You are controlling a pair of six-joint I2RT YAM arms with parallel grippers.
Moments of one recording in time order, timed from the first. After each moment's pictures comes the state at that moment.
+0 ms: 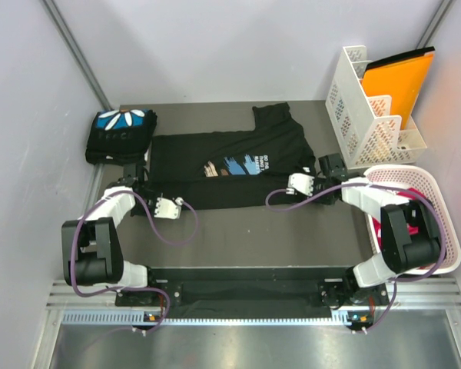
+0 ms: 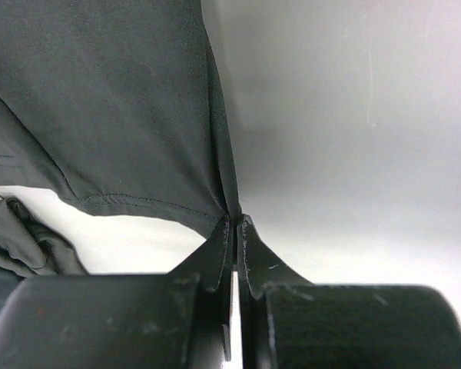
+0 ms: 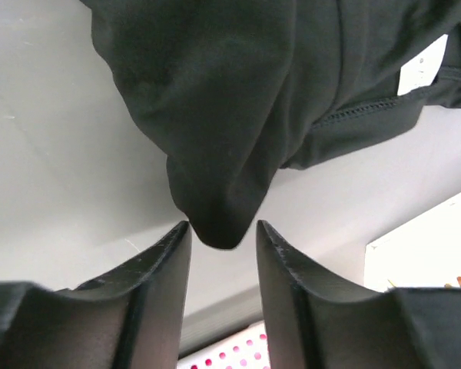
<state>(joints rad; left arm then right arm) 0.09 1.42 0.76 -0.63 0.09 1.78 0.23 1.50 0.80 -0.40 -0.04 -1.19</state>
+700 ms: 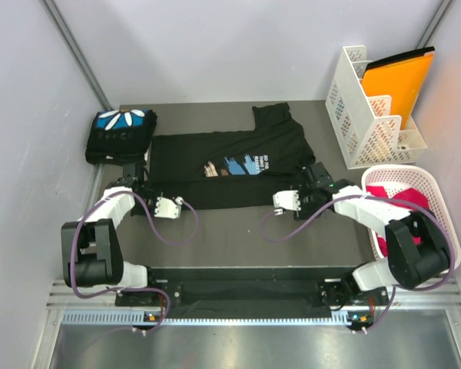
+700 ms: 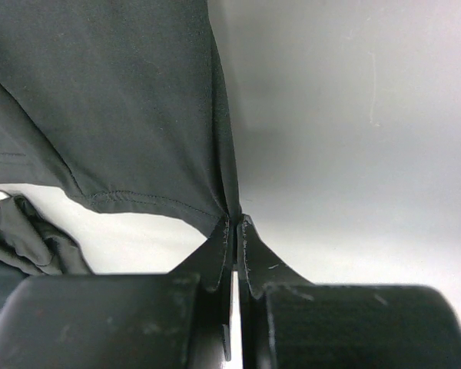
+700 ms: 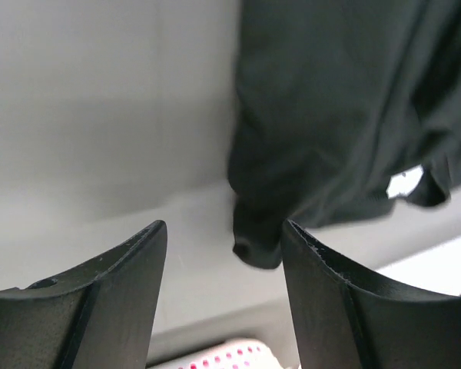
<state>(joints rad) 0.09 1.40 0.77 -0.63 0.10 1.78 0.42 1.39 0.77 -0.49 -0.05 -1.30</state>
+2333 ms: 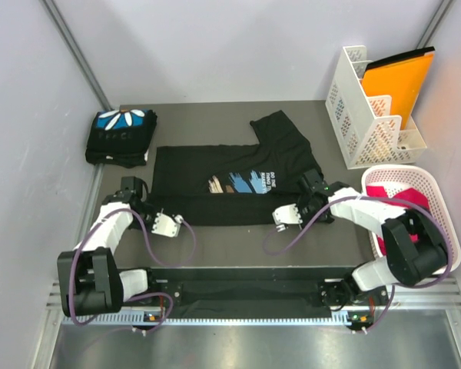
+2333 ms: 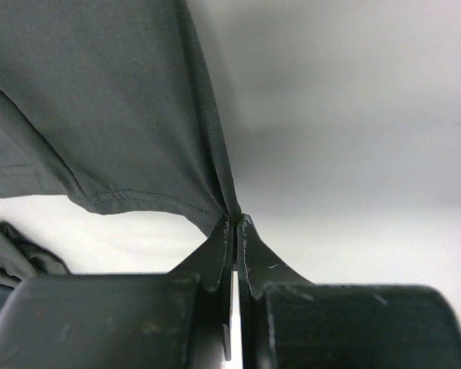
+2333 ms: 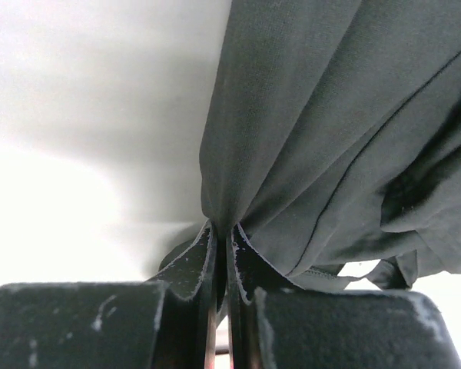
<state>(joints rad) 0.09 1.22 0.66 -0.77 0.12 1.89 0.49 1.43 0.75 -0.62 -0.05 -1.41</state>
